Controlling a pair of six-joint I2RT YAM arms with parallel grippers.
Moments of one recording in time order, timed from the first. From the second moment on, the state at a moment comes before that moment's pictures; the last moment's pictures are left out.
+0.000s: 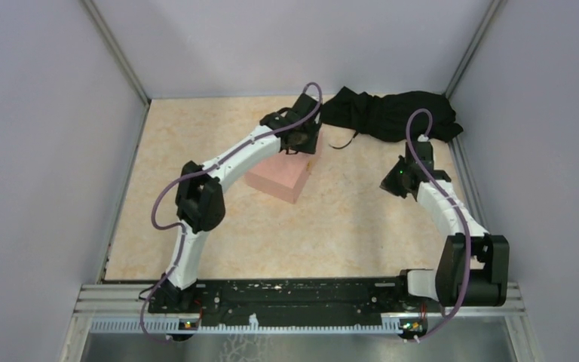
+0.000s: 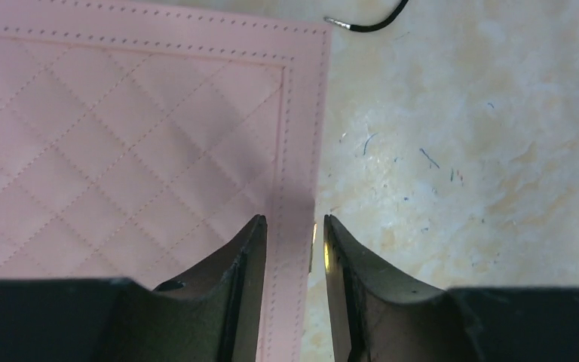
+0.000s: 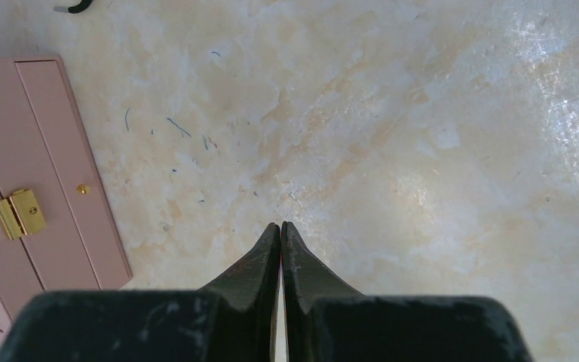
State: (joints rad) left arm -0.72 2.15 1.96 -0.66 -0.16 -0.36; right arm 0.00 1.30 0.82 -0.45 -0.07 0.66
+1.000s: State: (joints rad) left arm -0.54 1.45 1.51 -0.73 -0.28 -0.42; right arm 0.00 1.18 1.29 -0.74 0.06 0.43
